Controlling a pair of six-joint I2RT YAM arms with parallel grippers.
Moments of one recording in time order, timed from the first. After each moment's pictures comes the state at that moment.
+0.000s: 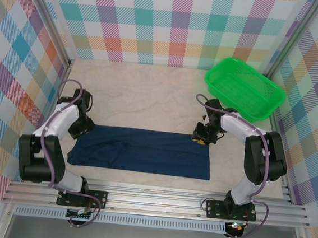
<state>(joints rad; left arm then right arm) 0.03 1.43 1.05 -1.04 -0.22 -0.71 0.32 1.68 1.07 -0.80 -0.31 0.55</state>
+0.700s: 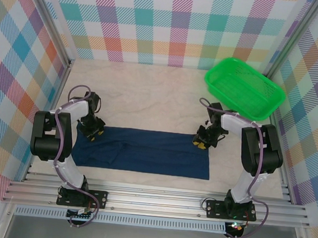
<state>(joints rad) 0.03 1.73 1.04 -0.87 -0.02 -0.84 0.26 1.79 1.05 -0.78 -0.37 0.60</state>
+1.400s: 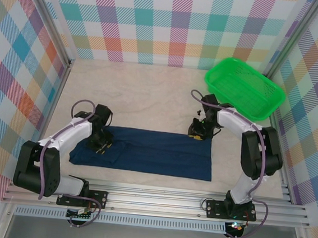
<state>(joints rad) -0.22 1.36 0.81 -0.95 0.04 -1.20 0.35 1.77 1.18 -0.81 -0.34 0.47</state>
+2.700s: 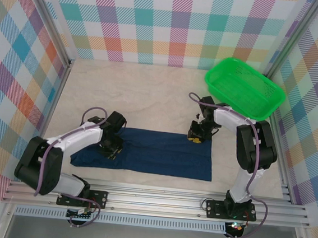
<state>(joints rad) -0.43 1.41 0.78 -0.88 0.06 -1.46 0.35 1.85 1.19 -0.84 -0.33 0.49</state>
